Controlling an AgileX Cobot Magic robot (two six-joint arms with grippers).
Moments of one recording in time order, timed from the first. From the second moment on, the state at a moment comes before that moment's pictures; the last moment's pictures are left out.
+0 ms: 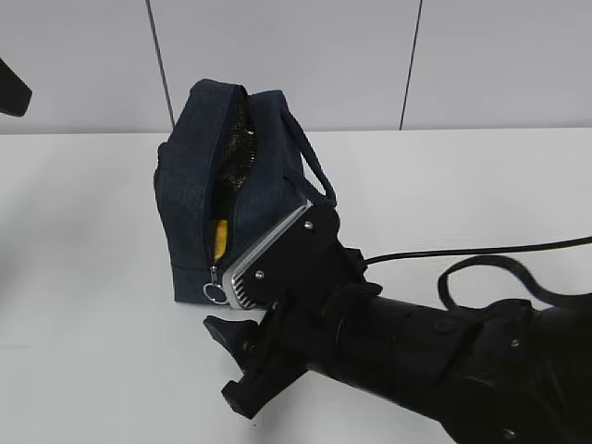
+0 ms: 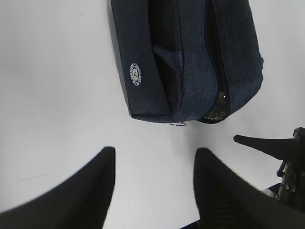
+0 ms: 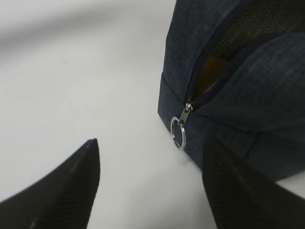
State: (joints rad) left arm -0.06 1.29 -1.29 -0.41 1.15 0.19; right arm 0.89 1.72 -0.66 0.09 -0.53 -0.25
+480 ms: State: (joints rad) left arm -0.06 1.29 -1.29 -0.40 1.15 0.19; right arm 0.88 1.85 -0.73 0.07 -0.60 -0.15
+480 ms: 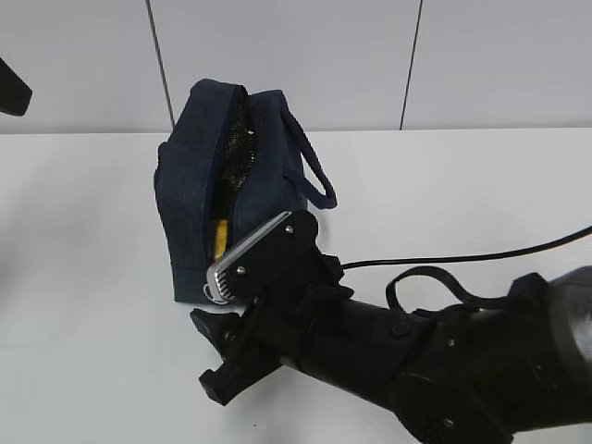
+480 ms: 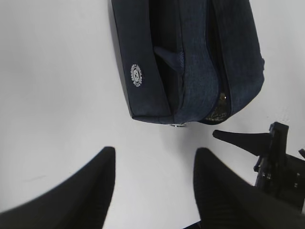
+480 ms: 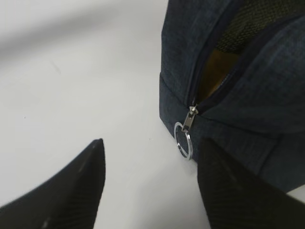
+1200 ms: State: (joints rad) left arm -0.06 1.29 -1.29 -0.40 1.14 0.19; right arm 0.70 1.98 -0.82 -0.45 -0.58 0.16
